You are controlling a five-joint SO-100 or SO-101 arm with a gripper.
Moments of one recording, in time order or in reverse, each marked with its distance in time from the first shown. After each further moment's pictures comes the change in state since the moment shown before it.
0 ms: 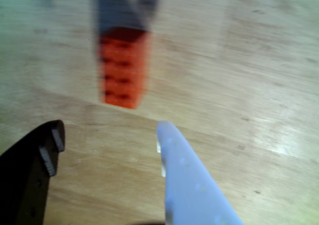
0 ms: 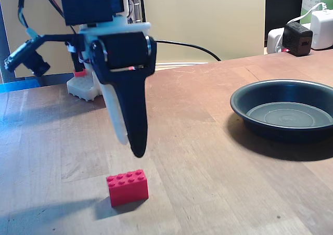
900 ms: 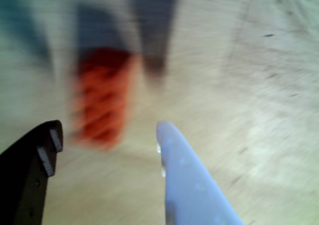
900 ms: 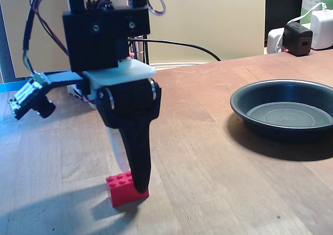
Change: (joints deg) arm 0.4 -10.9 -3.8 -0.4 -2.2
